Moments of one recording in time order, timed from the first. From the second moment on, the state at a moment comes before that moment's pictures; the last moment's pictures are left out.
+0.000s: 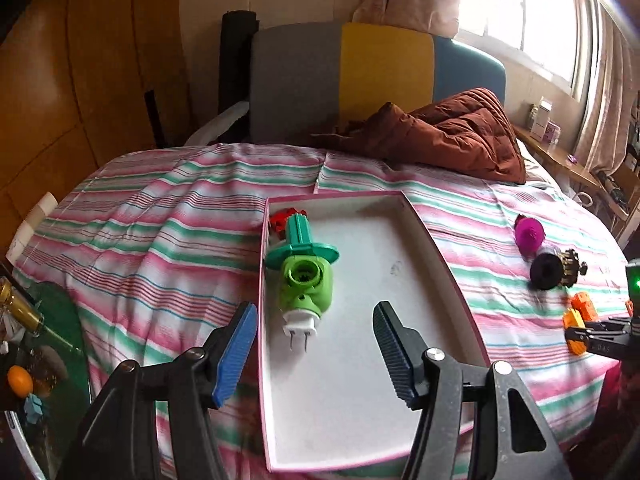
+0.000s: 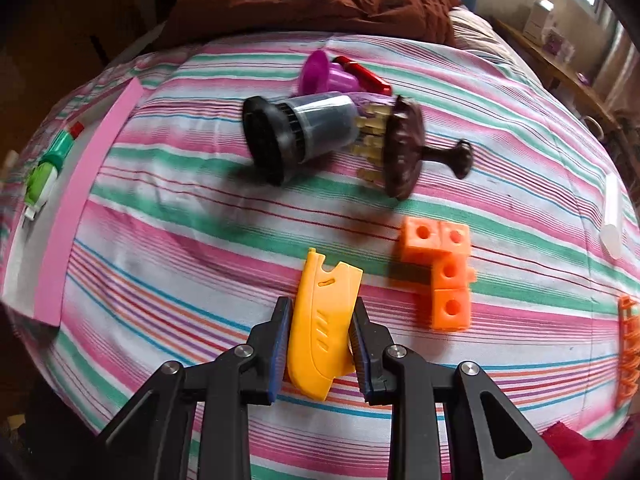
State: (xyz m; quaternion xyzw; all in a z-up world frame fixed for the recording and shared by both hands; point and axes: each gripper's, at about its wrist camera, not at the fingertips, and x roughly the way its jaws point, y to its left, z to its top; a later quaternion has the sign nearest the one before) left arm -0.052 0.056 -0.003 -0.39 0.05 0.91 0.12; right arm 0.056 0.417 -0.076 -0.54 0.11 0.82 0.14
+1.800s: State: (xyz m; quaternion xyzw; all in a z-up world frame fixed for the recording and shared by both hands) left arm -0.019 0.028 -0.016 -0.39 0.05 0.91 0.11; right arm -0.033 0.242 -0.018 -0.46 0.16 0.87 -0.01
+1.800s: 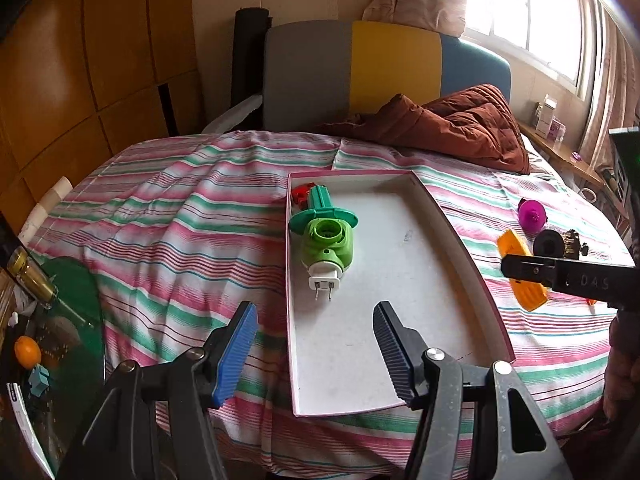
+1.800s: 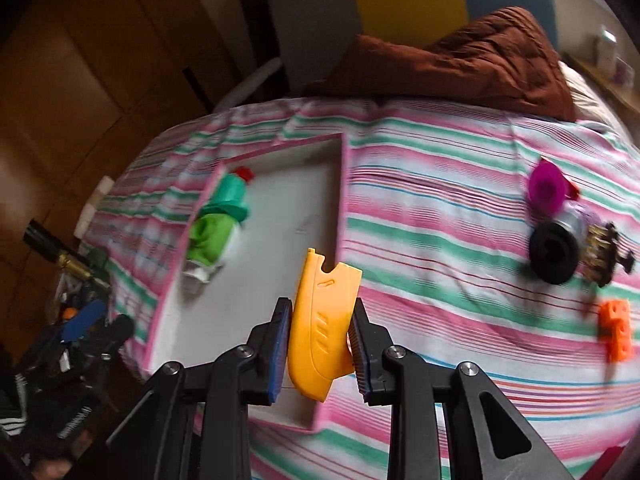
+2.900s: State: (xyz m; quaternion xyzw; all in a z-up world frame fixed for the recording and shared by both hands) left arm -0.027 -0.021 -0.035 -0.41 0.01 0.91 0.03; right arm -0.095 0.118 -0.075 -0.55 0.13 0.81 -0.17
